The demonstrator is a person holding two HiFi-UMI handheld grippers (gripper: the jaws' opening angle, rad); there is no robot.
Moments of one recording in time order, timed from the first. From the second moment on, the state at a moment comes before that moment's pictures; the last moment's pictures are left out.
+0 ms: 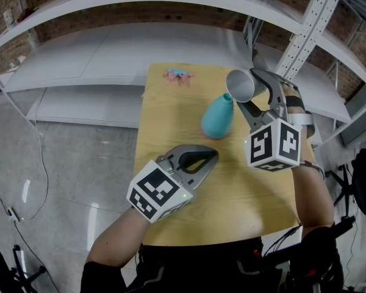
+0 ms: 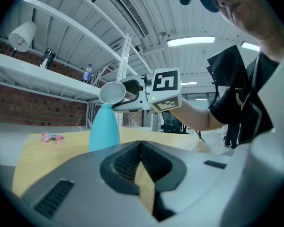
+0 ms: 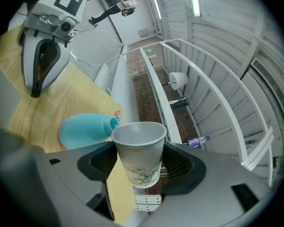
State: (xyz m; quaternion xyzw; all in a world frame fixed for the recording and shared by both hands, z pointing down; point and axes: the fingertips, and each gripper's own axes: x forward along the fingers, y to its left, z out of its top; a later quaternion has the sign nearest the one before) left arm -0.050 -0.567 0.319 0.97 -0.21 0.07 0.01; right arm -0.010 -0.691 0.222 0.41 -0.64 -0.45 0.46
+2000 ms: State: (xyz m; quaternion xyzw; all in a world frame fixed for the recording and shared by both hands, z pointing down) left arm -0.052 -0.567 0.320 0.97 -0.21 0.07 0.01; right arm -0.005 -0.689 0.231 0.45 -0.76 -0.32 0.34
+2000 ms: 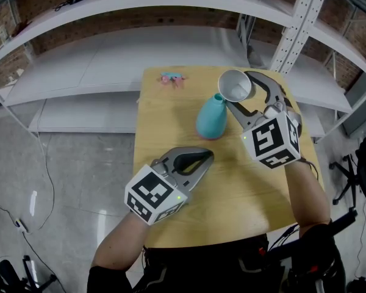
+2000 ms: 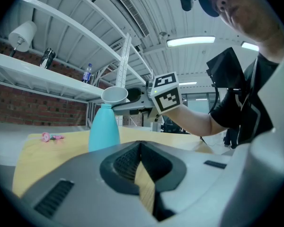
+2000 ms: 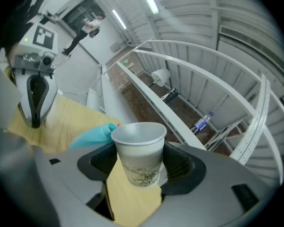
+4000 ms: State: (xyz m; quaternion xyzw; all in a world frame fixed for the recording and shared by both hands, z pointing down) left arm -0.044 -0.574 0.317 0.97 -0.23 0.08 0.02; right arm 0.187 -0.675 0.327 0.56 -0.82 0.10 0.10
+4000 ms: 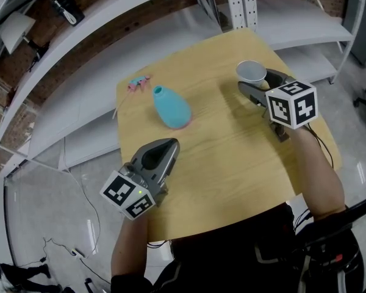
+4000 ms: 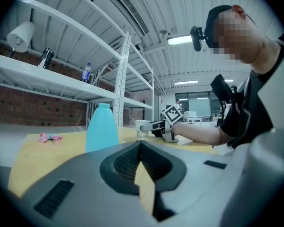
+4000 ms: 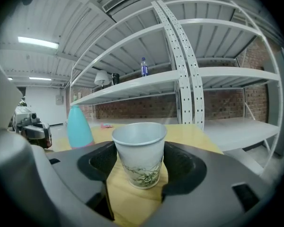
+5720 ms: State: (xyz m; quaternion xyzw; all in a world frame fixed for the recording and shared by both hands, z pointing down) left arm -0.070 -0.447 0.296 0.94 -0.35 0.01 0.05; right arm 0.161 -0.487 0.317 0.54 -0.83 0.09 0.06
